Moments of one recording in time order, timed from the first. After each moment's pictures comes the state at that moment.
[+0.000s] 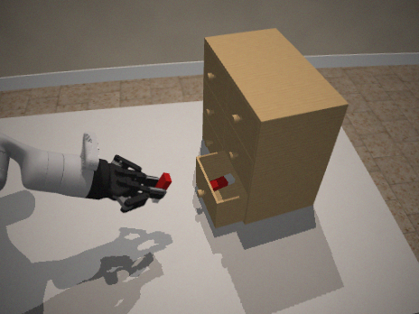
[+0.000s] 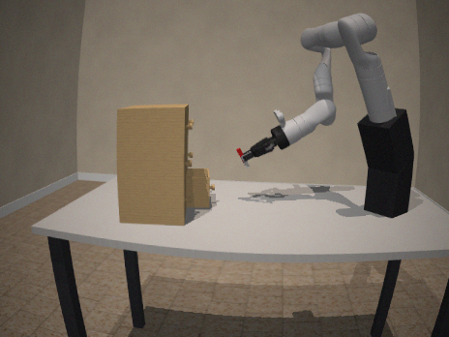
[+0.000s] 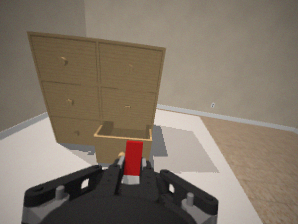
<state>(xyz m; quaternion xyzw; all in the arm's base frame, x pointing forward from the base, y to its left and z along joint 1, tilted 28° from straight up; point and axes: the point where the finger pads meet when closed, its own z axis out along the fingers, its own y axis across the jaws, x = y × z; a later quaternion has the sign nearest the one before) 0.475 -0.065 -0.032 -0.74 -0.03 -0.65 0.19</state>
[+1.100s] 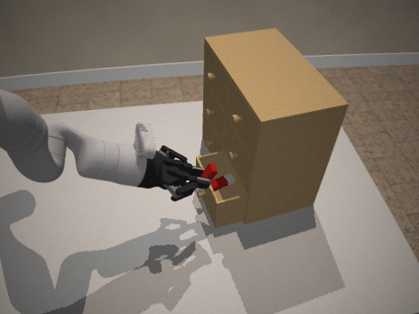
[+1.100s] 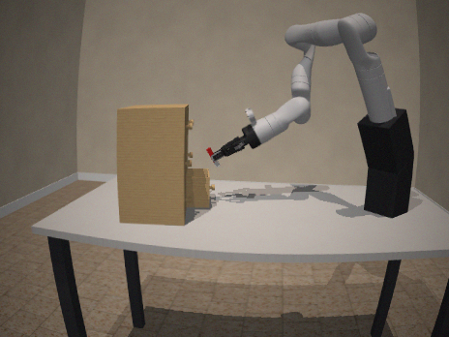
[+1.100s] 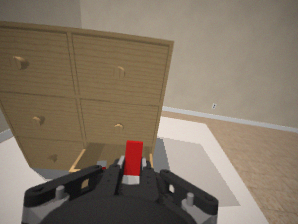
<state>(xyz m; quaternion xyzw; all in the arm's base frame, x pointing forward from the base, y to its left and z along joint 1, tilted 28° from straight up) 0.560 -0.050 0.007 -0.74 -0.03 -0.65 0.19</state>
